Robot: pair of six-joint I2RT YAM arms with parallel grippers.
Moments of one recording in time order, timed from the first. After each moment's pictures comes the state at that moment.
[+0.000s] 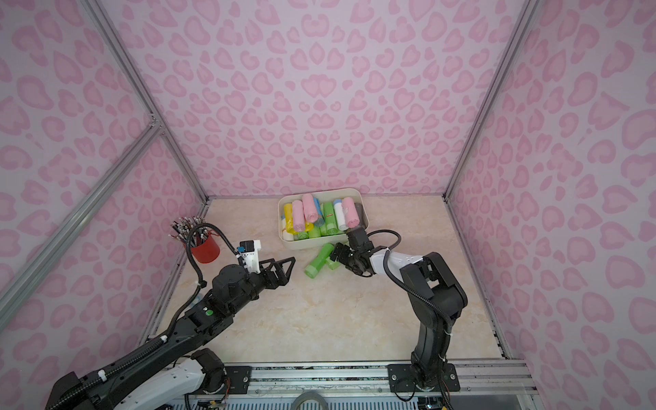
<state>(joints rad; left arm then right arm) -0.67 0.89 0.50 0.12 -0.04 -0.63 0.54 1.82 1.02 -0.09 -0.20 0.89</state>
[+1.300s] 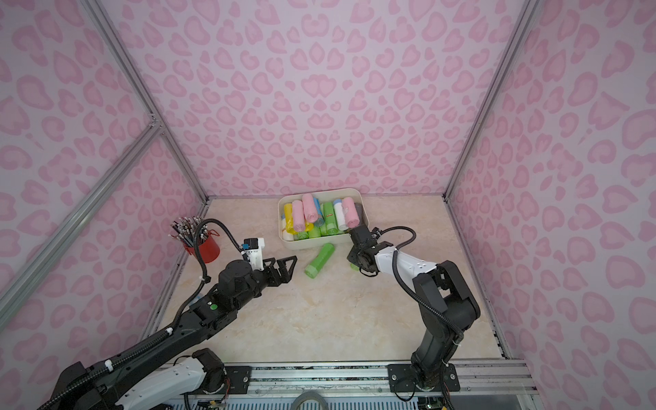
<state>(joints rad) -0.67 0.96 0.54 0.09 -0.07 -0.61 0.55 1.69 1.06 -0.37 0.12 0.90</state>
